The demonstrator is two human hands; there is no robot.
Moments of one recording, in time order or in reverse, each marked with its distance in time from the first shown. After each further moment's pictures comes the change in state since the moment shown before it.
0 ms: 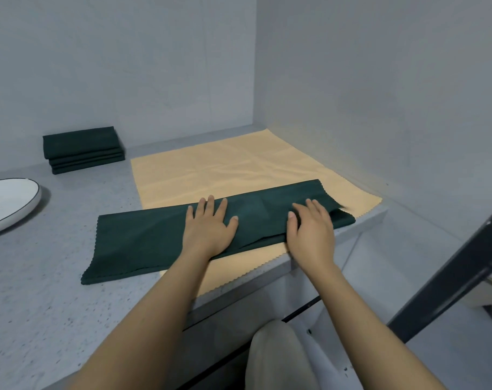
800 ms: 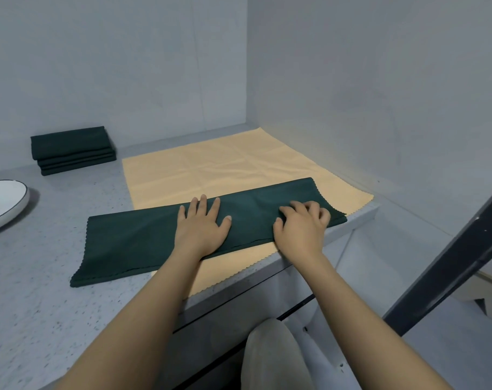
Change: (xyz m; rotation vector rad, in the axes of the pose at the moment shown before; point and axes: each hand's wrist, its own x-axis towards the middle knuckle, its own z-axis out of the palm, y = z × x) left_hand -0.002 0.004 -0.002 0.020 -0.023 0.002; right_hand 0.006 -0.005 -0.005 -0.383 -0.112 -0.044
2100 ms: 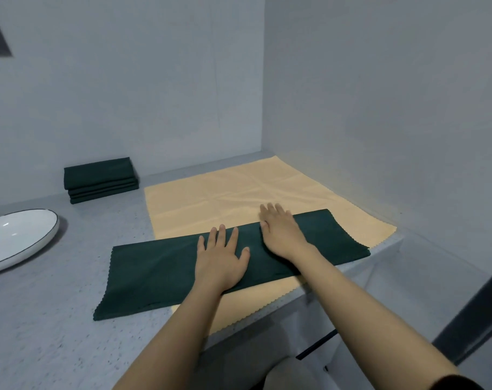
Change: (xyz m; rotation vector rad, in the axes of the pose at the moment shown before) left_hand 0.002 0.001 0.002 -0.028 0.014 -0.001; right_hand 0.077 -0.046 0.015 0.130 -0.342 -0.289
